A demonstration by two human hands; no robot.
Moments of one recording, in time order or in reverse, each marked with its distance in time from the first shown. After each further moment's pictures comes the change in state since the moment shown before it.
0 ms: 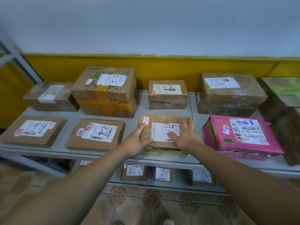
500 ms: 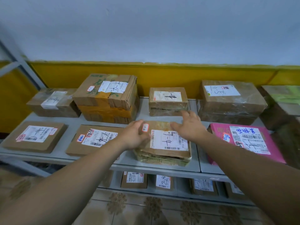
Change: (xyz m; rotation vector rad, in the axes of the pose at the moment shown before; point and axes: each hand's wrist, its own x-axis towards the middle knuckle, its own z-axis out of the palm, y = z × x) left_hand 0.016 0.027 -0.033 0.232 0.090 0.041; right_hand 0.024 -0.020 -0.054 -0.067 0.101 -0.074
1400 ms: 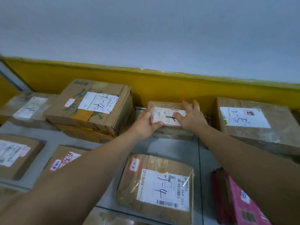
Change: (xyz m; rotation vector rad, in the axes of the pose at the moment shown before) left_hand 0.174 0.049 -0.015 -0.250 0.101 -0.027; right_hand 0.188 0.008 -0.025 0.032 -0.020 0.018
